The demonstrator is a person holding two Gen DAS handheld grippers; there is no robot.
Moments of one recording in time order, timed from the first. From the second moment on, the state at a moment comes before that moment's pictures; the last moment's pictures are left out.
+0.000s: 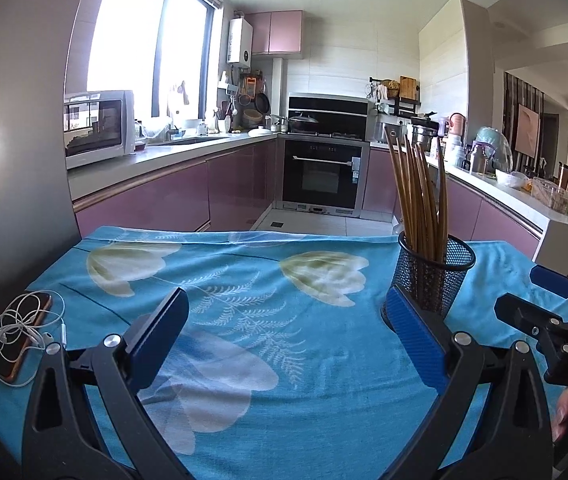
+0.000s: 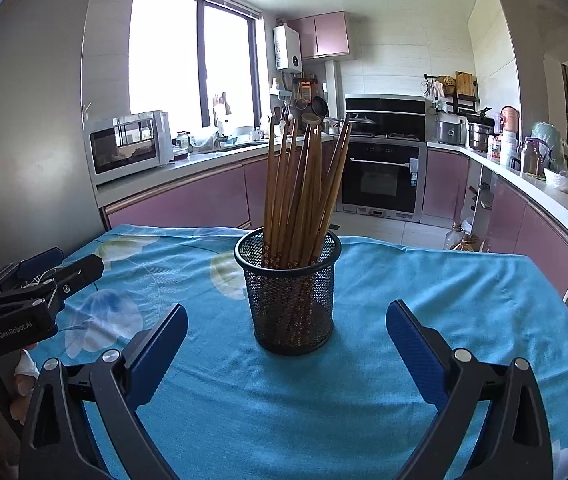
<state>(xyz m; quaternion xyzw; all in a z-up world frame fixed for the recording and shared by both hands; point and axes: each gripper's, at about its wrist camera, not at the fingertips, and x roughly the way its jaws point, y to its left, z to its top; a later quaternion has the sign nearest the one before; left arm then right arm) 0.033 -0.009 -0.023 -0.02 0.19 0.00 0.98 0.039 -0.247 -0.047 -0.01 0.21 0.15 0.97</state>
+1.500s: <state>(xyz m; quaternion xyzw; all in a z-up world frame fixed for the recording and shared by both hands) 0.016 -0.007 -0.012 -0.02 0.16 0.02 0.99 0.031 -0.246 -0.047 -0.01 0.19 0.14 0.97</state>
